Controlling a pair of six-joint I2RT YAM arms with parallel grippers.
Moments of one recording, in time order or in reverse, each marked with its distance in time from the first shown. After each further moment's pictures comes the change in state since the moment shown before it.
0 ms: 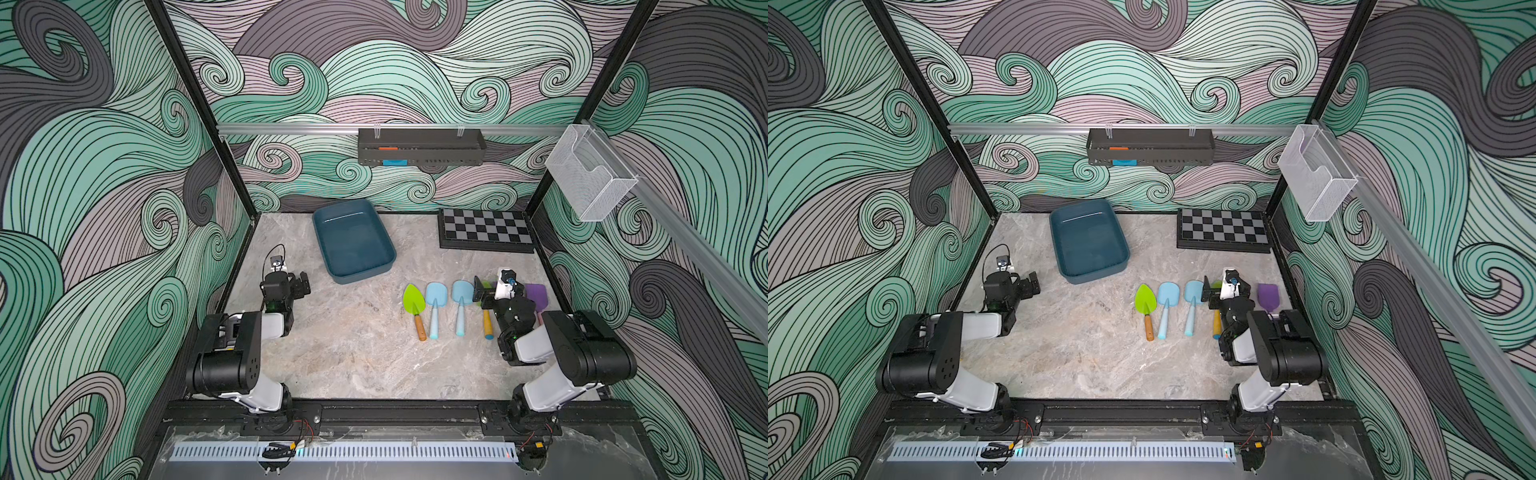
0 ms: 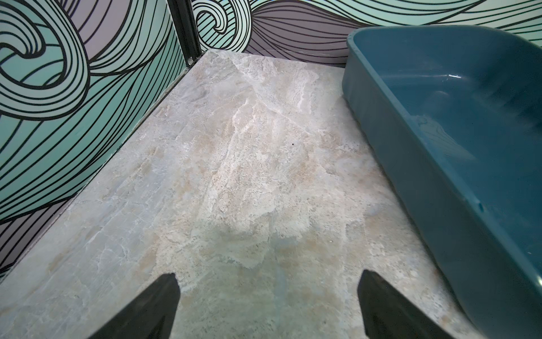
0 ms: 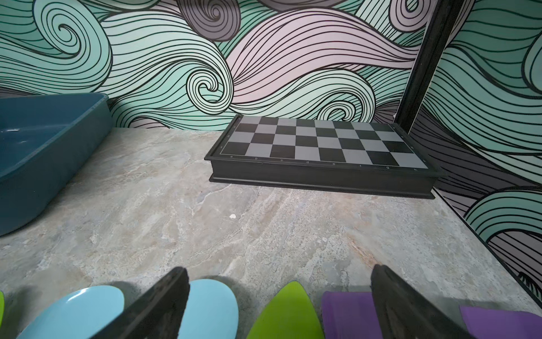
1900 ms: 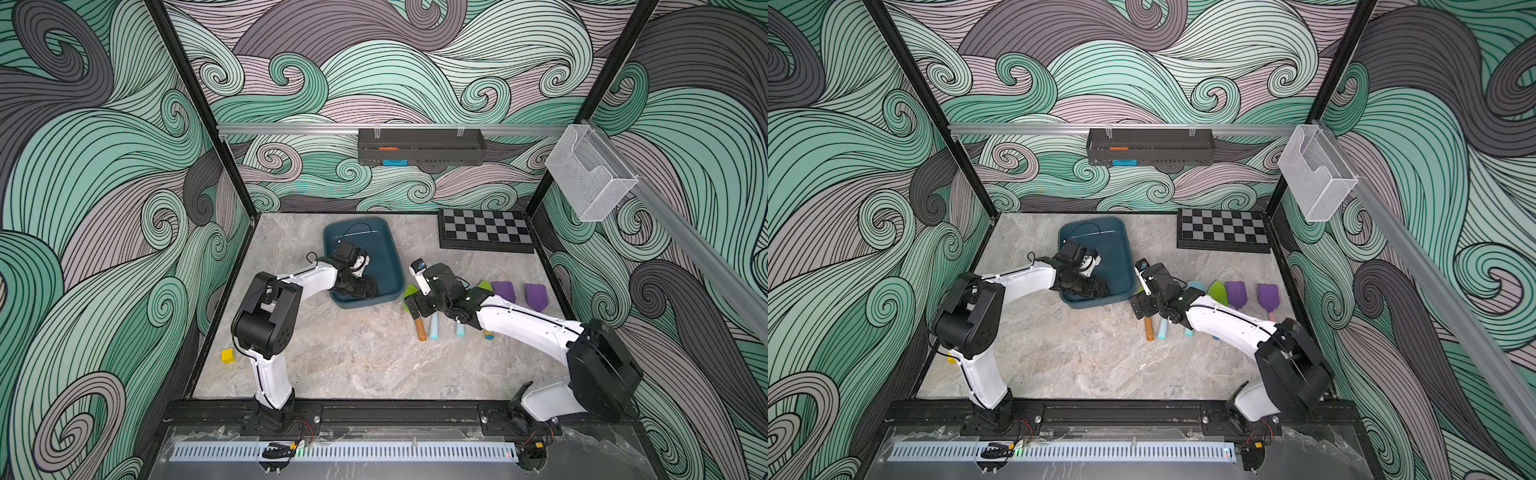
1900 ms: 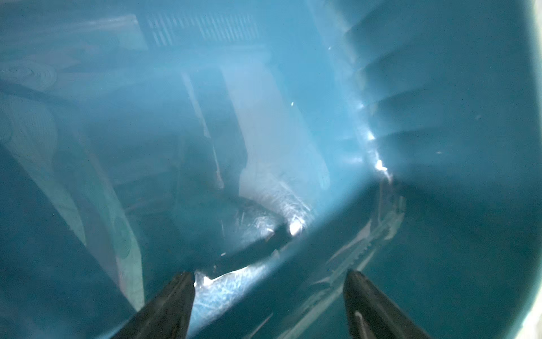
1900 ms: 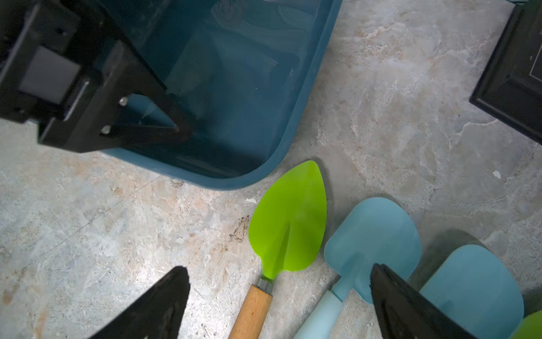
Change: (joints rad) left arm -0.481 0.293 0.673 -1.061 0.406 -0.080; right arm 0.681 -0.144 0.713 -1.575 0.093 0.137
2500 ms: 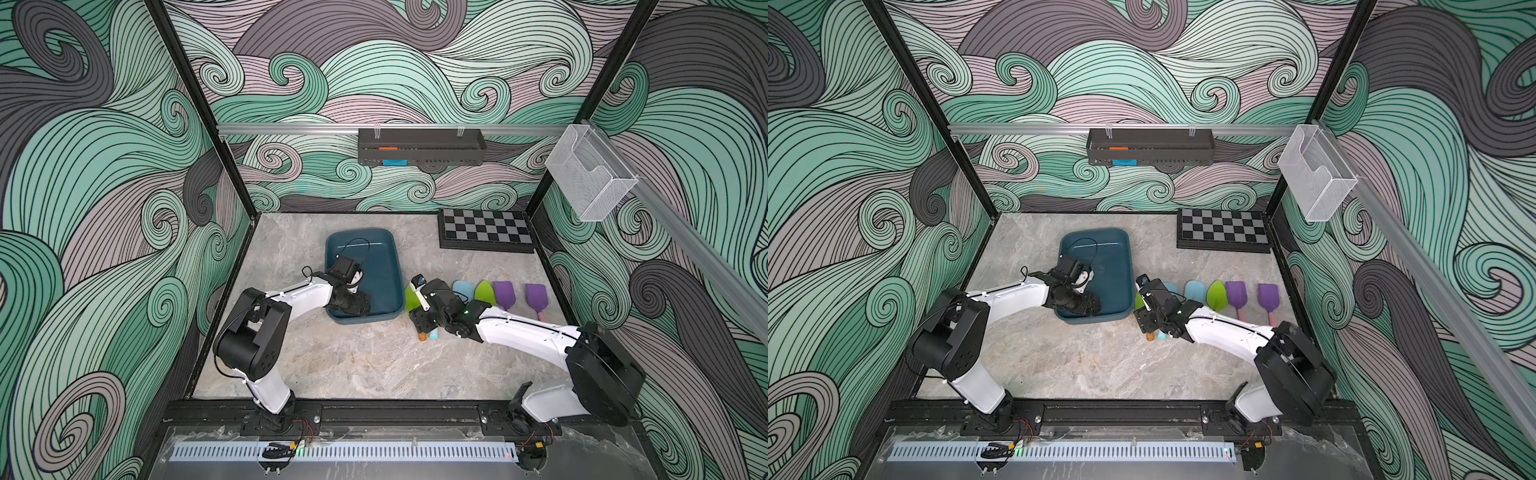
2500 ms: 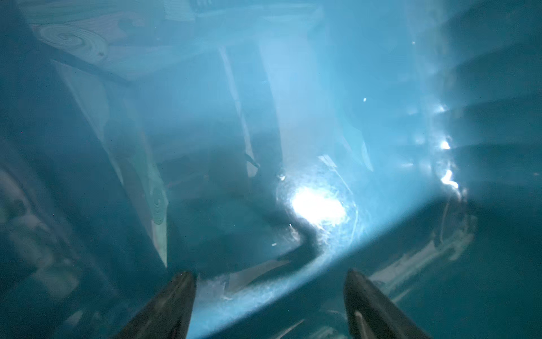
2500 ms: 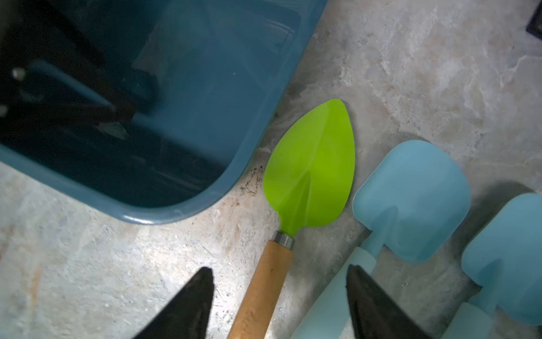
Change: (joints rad) left arm -0.031 -0.150 -0.171 -0.024 -0.135 -0.041; right arm 0.074 -0.025 -0.120 0.002 0.014 0.089
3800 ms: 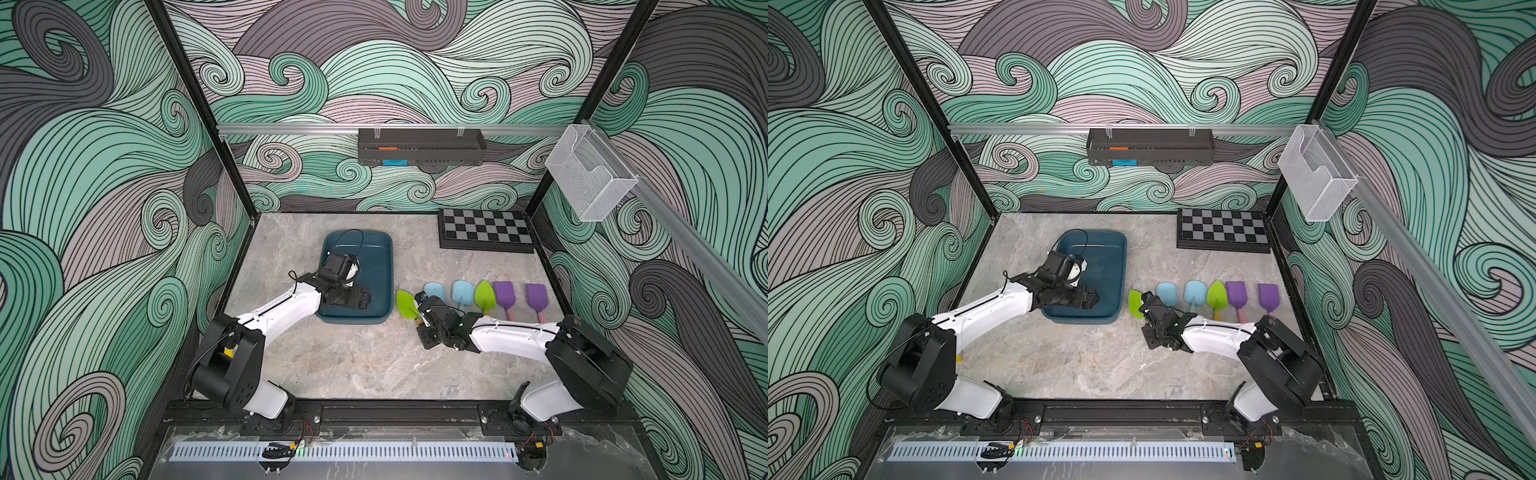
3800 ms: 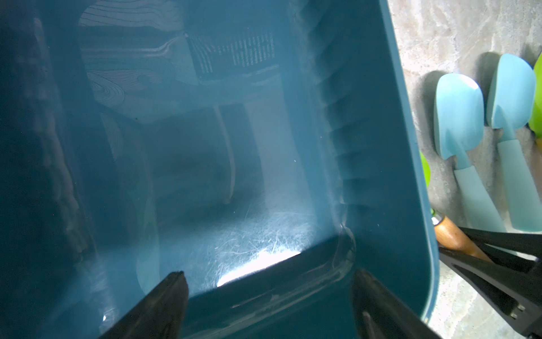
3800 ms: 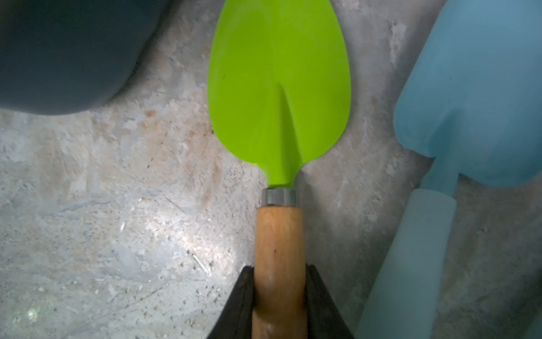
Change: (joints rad) left arm -0.013 -0.195 -0.021 -0.004 -0.002 -0.048; right arm 0.031 0.052 -0.124 0.051 -0.002 0.126
